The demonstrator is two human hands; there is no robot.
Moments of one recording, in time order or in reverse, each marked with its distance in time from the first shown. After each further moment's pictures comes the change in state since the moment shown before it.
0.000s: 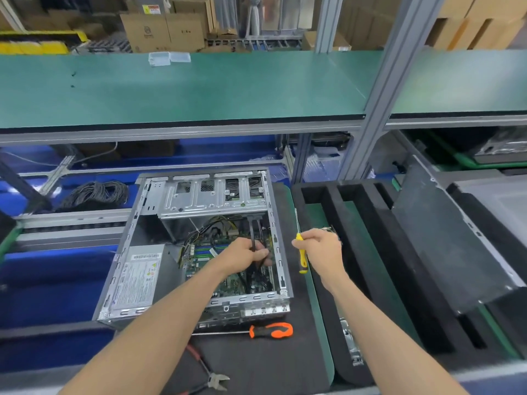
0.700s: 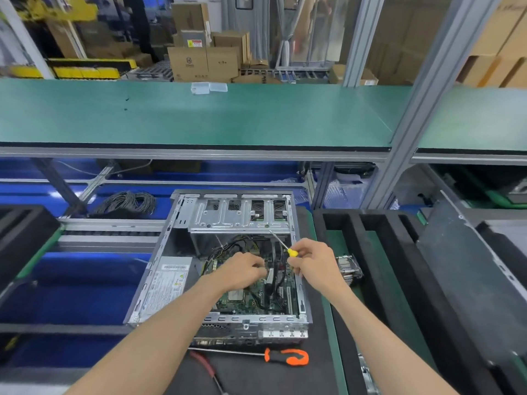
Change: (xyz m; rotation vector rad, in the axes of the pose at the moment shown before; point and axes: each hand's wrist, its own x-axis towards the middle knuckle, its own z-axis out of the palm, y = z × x) left_hand -0.033 0.004 -0.042 0.526 0.113 0.035; right_hand -0.009 -0.044 0.032 -0.258 -0.282 -0.287
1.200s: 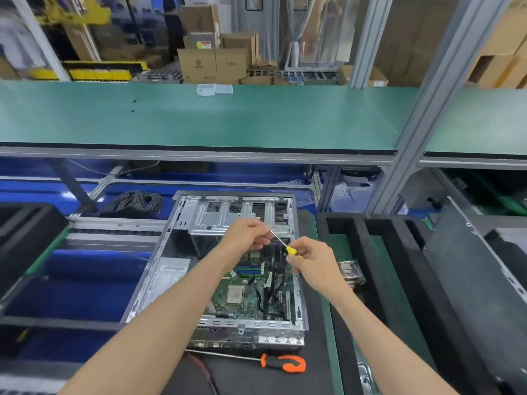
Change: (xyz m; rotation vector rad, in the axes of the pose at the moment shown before) left_hand 0.020 0.039 -0.038 -0.881 0.292 -0.069; right_hand 0.006 -0.005 -0.011 0.006 -0.044 -0.064
